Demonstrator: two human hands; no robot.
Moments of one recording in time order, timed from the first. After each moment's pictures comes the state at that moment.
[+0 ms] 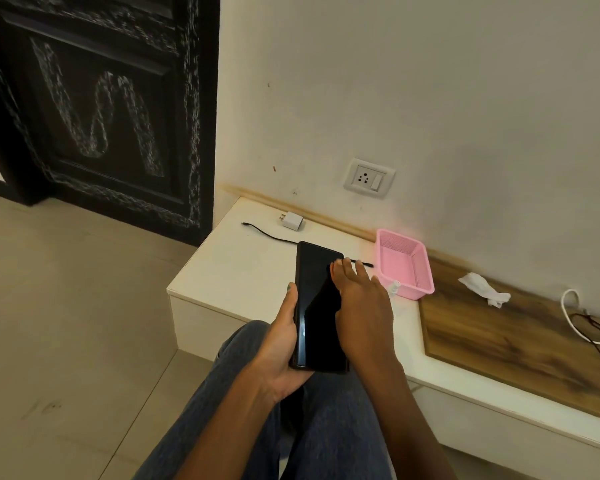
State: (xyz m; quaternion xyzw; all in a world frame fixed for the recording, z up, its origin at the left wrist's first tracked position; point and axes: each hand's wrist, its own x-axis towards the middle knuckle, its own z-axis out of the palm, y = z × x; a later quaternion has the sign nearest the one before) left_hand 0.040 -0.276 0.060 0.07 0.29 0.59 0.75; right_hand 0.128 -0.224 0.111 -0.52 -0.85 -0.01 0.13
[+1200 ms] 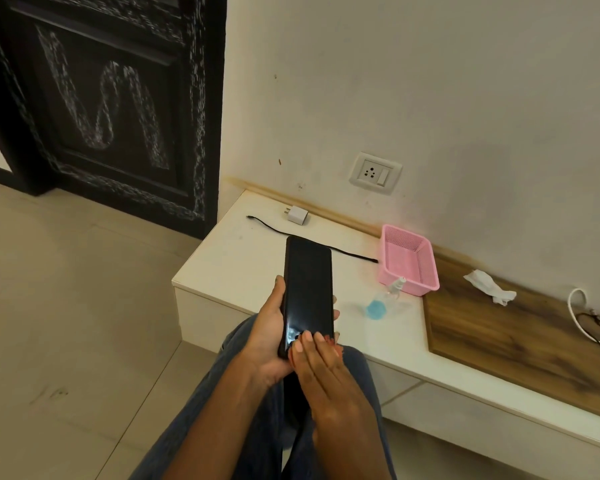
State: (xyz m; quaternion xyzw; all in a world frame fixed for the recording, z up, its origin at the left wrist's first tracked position) left_hand 0.023 -0.272 0.049 0.02 0.28 0.60 0.75; right_hand 0.155 -0.310 0.037 -0.32 -0.92 -0.03 0.23
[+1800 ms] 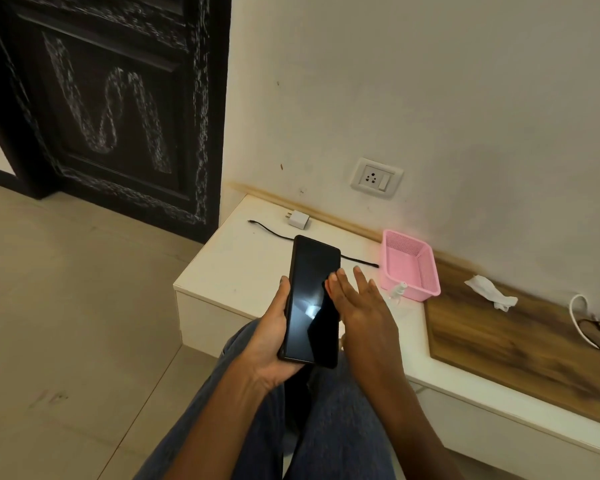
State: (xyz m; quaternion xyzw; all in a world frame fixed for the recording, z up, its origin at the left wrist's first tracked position) left_hand 0.022 -0.276 0.057 0.07 0.28 0.61 0.74; right_hand 0.143 -0.225 0.077 -0.41 -0.89 -0.10 0.18
